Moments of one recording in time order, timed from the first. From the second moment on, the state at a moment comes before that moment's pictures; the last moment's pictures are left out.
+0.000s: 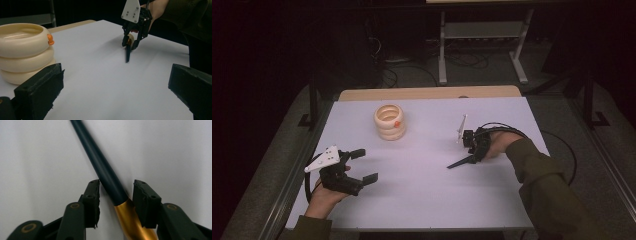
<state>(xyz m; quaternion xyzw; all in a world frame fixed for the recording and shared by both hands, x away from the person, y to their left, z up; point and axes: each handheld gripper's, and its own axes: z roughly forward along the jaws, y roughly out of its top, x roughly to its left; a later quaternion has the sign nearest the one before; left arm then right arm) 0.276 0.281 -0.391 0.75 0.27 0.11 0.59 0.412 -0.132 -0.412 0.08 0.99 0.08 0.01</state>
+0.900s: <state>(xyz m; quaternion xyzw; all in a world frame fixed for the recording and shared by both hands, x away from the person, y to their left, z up) 0.275 0.280 -0.391 0.76 0.26 0.11 0.59 0.413 -0.122 -0.411 0.12 0.99 0.09 -0.01</state>
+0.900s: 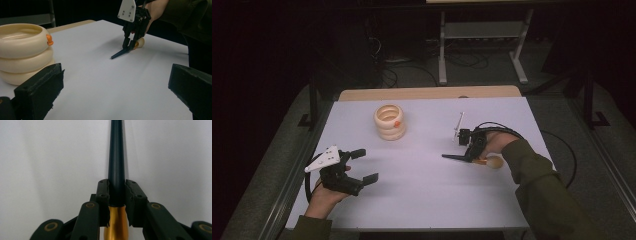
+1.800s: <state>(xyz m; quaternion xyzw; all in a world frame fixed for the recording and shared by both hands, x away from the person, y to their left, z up) 0.276 0.278 -0.392 0.76 0.26 0.11 0.59 0.410 -0.158 -0.402 0.13 0.99 0.07 -0.01</state>
